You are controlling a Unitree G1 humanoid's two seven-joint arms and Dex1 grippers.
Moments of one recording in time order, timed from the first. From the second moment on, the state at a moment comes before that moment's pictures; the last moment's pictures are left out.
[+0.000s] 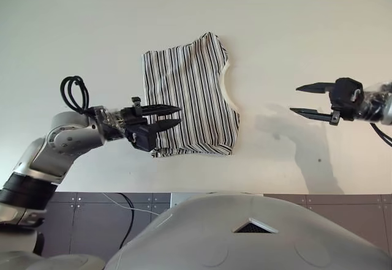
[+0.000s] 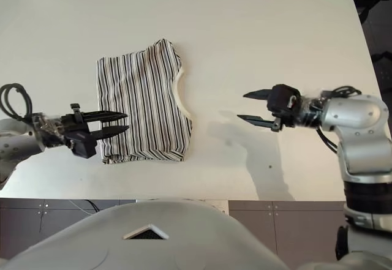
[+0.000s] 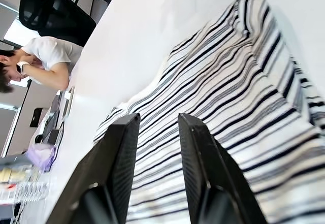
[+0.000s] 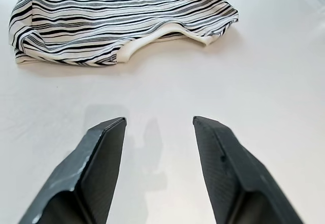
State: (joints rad) left arm 0.27 1.10 -0.15 -0.19 0.00 -0.70 -0.69; right arm 0.15 -0.87 -0.09 -0.29 0.25 0.19 1.15
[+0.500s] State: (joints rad) left arm 0.60 1.08 0.08 -0.04 0.35 -0.92 -0.65; right arm 0.14 -0.87 -0.06 -0.35 0.23 0.19 1.06
